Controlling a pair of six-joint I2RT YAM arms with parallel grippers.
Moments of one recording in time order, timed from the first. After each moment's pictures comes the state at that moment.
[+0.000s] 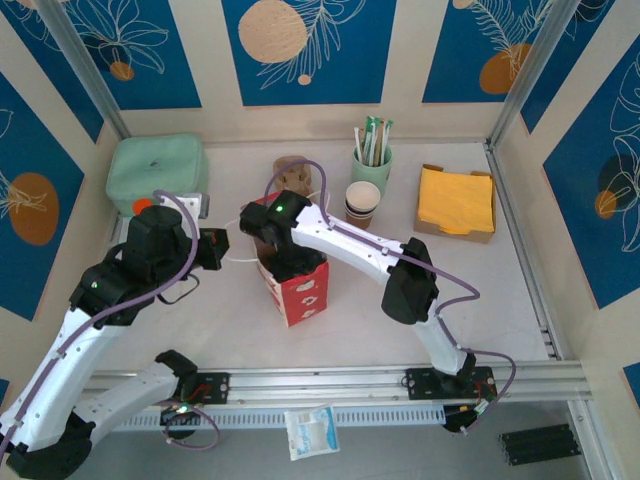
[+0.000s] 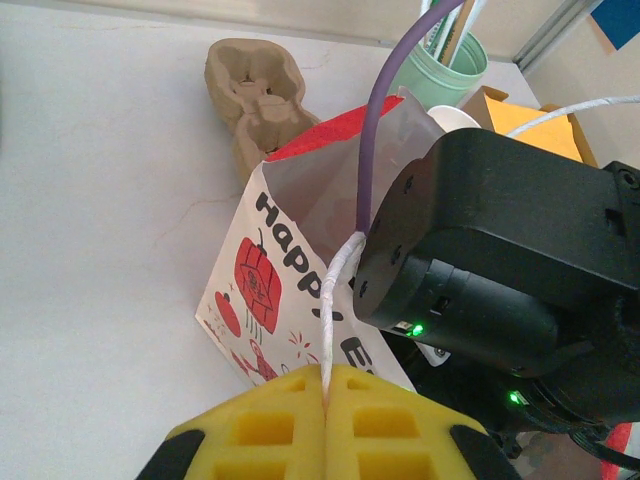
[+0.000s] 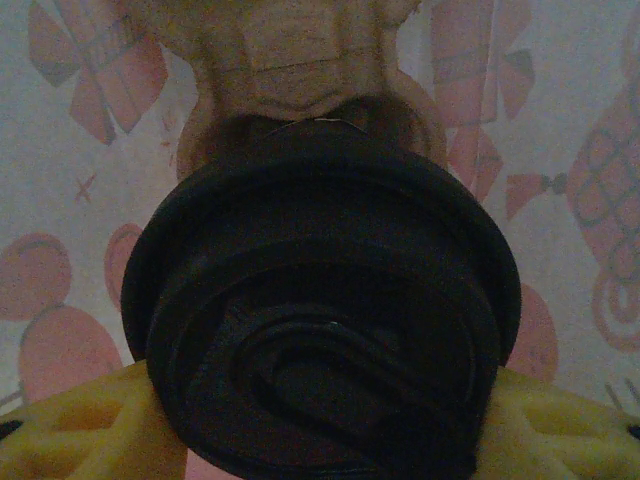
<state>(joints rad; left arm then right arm) -0.55 0.84 1.21 -0.94 -0.03 -0.45 1.03 2.17 2.15 -1.62 0.00 0.61</state>
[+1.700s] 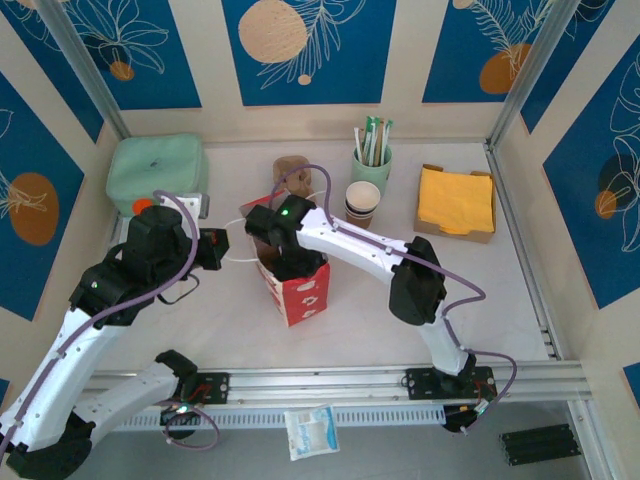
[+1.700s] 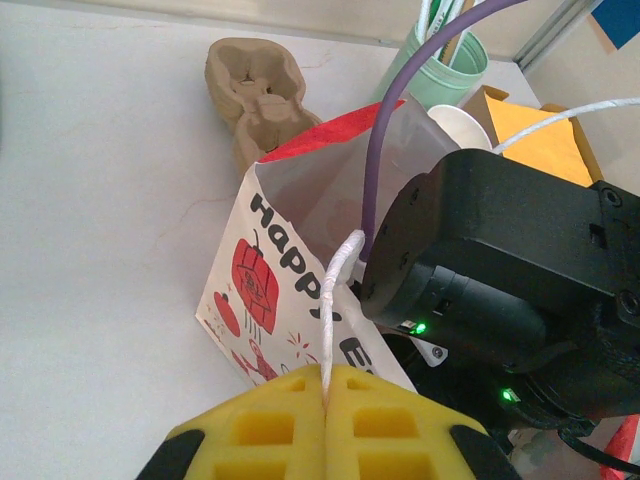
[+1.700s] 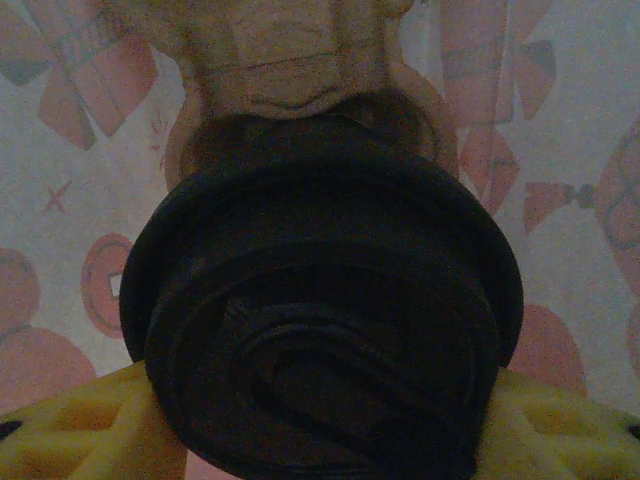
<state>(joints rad) -0.55 0.84 1.21 -0.94 -0.03 -0.45 1.01 2.11 2.00 -1.52 -0.02 0.61</state>
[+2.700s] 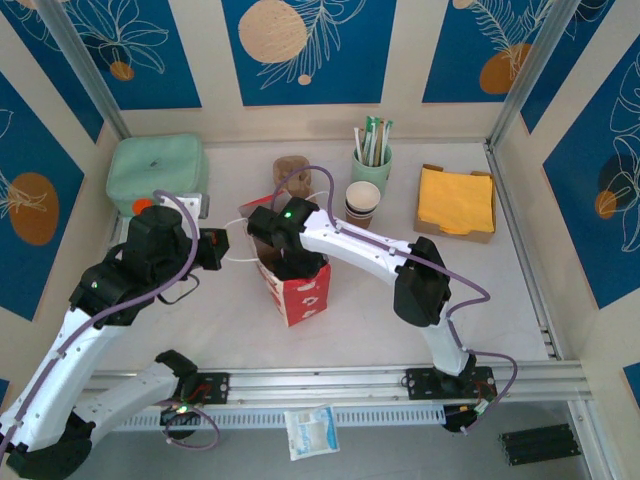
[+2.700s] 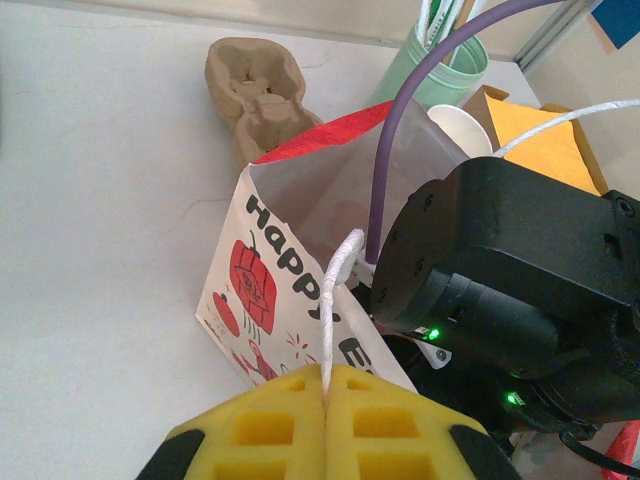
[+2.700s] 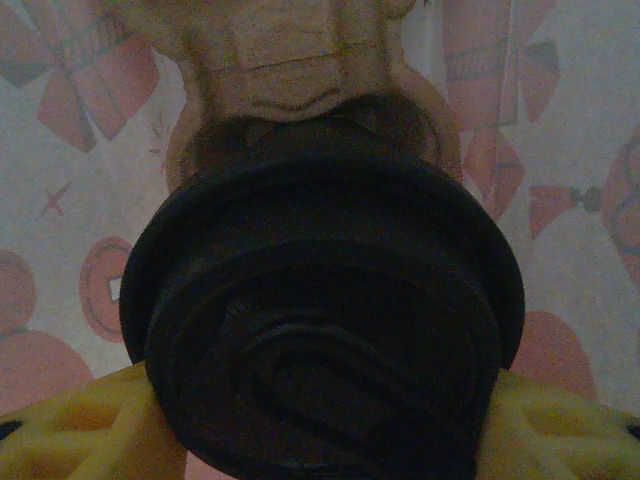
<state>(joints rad) -0.55 0.84 1.21 -0.94 -0.03 -0.45 1.01 2.08 1.95 -1.47 -0.03 0.62</state>
